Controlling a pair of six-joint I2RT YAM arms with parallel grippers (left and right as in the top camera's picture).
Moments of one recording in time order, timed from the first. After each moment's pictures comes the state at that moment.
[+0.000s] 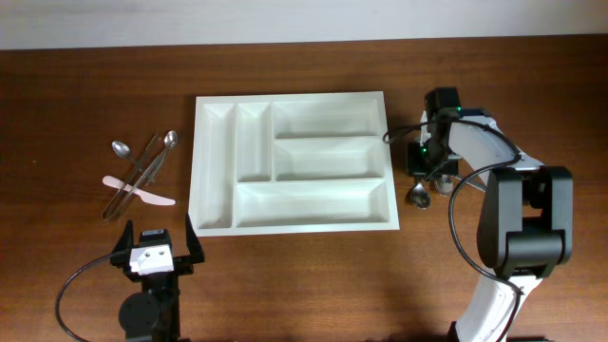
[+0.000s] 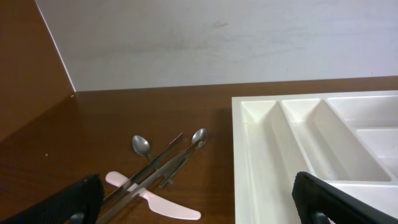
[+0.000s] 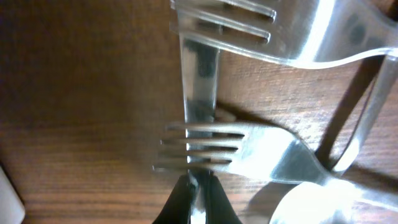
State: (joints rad) left arm 0.10 0.01 0.01 -0.08 -0.05 0.09; right arm 0.01 2.06 1.42 -0.85 -0.03 0.12
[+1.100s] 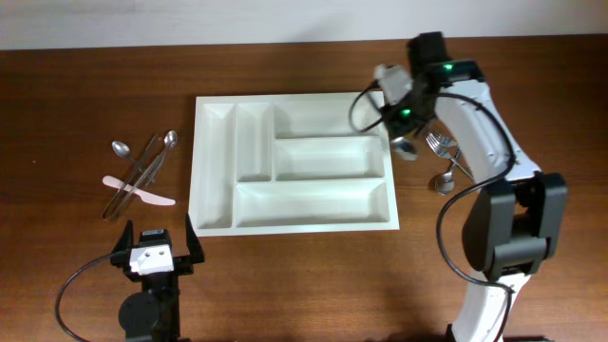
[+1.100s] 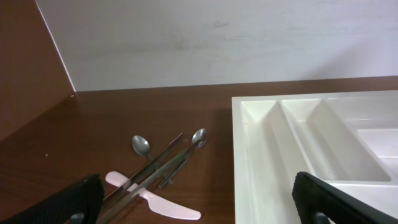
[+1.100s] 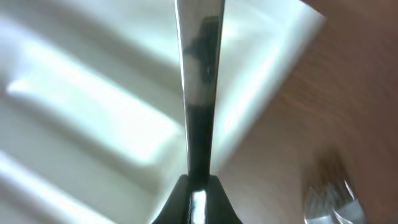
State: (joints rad) left arm 0.10 0.01 0.01 -0.08 -0.05 0.09; right arm 0.15 2.07 1.80 -1.01 -0.23 -0.45
